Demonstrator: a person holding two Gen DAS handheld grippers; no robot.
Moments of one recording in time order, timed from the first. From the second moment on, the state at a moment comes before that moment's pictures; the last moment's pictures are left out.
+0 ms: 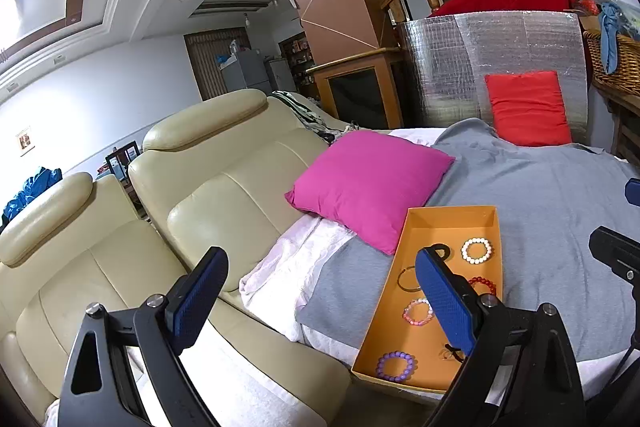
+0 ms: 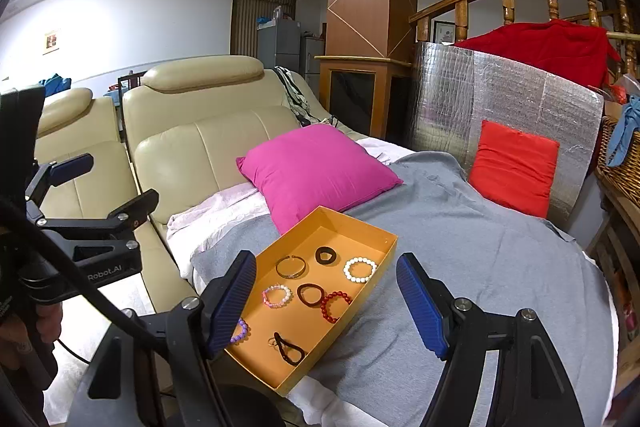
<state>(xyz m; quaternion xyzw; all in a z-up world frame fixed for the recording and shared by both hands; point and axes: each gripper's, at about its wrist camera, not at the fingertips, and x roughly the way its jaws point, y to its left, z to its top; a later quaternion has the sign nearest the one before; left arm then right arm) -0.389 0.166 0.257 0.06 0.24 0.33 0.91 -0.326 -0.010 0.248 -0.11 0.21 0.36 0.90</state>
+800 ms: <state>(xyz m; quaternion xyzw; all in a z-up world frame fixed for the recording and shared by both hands) -0.394 0.168 0.252 0.07 0.24 0.34 0.91 -0.328 -0.002 0.250 -0.11 0.21 0.35 0.91</state>
